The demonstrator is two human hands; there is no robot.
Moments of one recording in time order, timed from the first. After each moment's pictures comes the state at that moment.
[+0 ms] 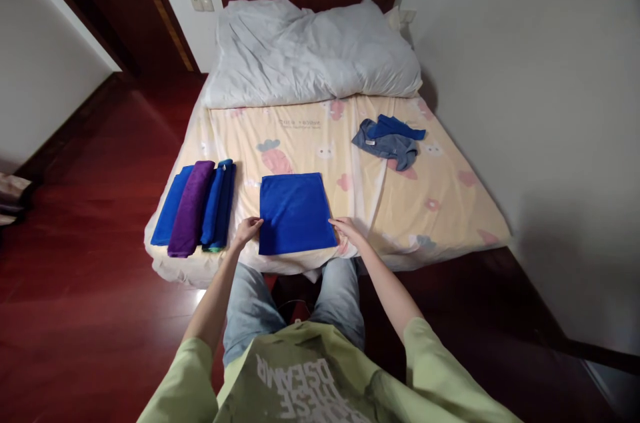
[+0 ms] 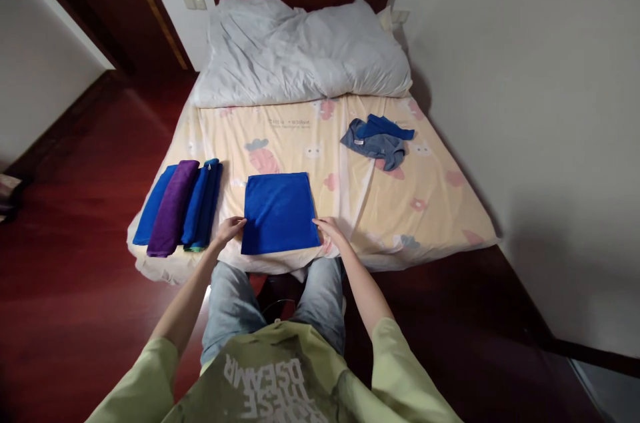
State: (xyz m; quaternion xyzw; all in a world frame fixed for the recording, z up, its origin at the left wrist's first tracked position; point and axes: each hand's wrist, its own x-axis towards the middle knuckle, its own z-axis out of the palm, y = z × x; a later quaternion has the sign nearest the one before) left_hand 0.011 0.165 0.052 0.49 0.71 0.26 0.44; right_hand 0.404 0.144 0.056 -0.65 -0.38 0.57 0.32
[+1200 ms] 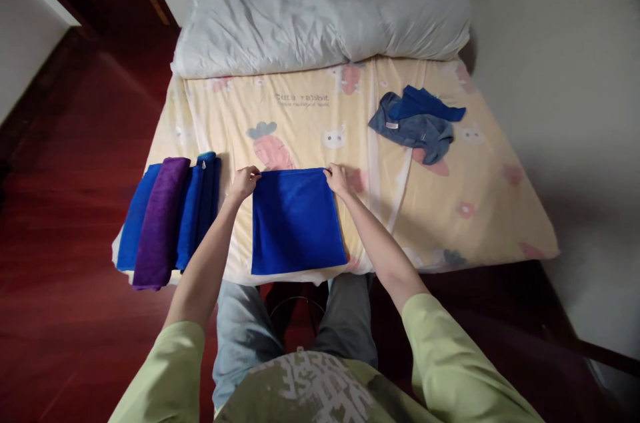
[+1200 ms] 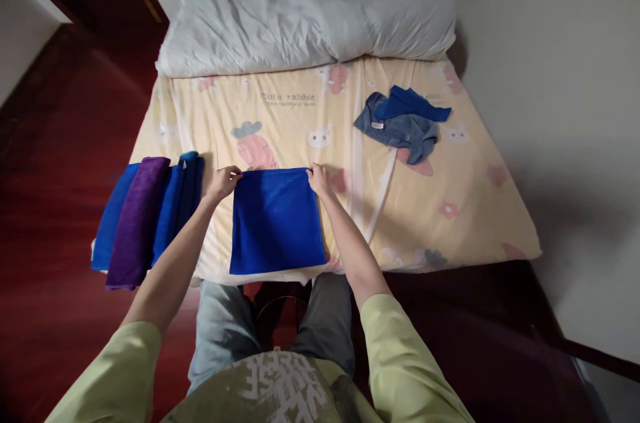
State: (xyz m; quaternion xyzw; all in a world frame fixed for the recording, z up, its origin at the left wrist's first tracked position) left_hand 0.034 0.362 0.070 0.67 0.65 0.20 0.29; right_hand 0.383 0.366 0.020 -0.69 -0.64 0.25 0.23
